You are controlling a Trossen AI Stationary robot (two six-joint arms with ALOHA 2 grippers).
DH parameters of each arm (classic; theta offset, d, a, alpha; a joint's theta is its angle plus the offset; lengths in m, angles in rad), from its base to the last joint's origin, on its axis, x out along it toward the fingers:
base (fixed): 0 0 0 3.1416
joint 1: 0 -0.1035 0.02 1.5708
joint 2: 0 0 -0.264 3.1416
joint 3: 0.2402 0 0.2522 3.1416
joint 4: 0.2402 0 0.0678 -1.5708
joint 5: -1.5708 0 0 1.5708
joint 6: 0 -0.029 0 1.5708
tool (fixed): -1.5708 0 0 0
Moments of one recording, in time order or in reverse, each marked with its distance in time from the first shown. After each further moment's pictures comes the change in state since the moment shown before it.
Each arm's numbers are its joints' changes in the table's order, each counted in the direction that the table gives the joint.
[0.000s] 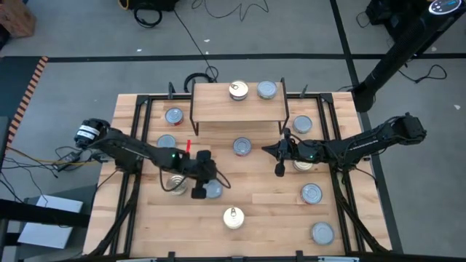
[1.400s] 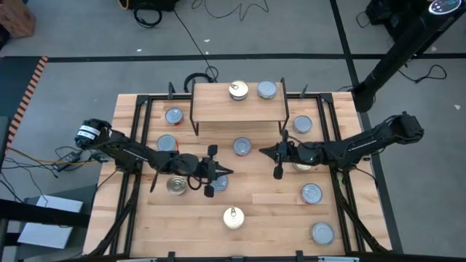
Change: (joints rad) left arm 0.012 0.007 -0.199 -0.894 -0.118 -0.288; right arm -0.050 0.052 0.042 -0.050 0.026 0.027
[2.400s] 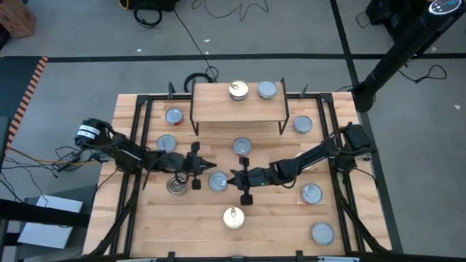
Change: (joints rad) left arm -0.059 -0.003 -0.365 -0.294 -0.051 0.130; right arm -0.097 0.691 0.534 0.114 -0.184 -0.011
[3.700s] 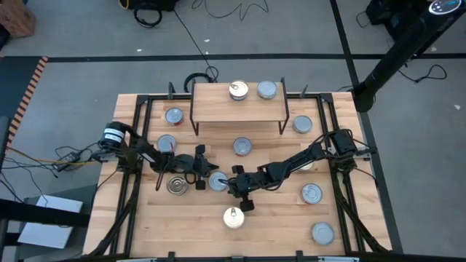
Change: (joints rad) left arm -0.049 0.276 0.036 -0.116 0.050 -0.019; right arm 0.005 0.142 0.149 0.241 -0.191 0.037
